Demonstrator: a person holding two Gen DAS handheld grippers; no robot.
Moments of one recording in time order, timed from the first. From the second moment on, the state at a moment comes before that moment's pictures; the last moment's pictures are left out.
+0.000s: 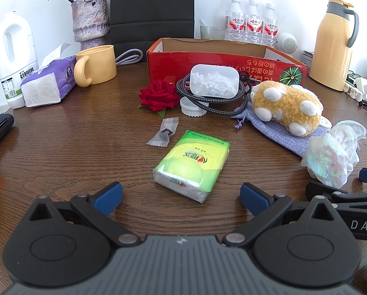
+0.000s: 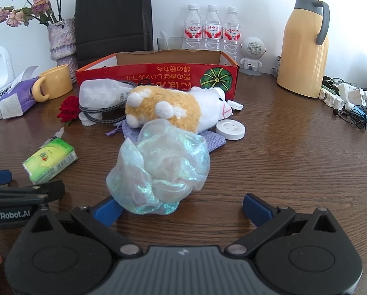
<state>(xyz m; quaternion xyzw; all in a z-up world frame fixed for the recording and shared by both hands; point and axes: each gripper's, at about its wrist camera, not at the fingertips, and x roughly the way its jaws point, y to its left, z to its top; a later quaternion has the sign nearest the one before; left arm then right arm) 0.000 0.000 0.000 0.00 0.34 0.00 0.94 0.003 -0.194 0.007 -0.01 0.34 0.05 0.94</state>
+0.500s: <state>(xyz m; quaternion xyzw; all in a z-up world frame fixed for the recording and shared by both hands) 0.000 0.000 0.000 0.00 0.34 0.00 0.94 0.003 -0.194 0.007 -0.01 0.34 0.05 0.94</state>
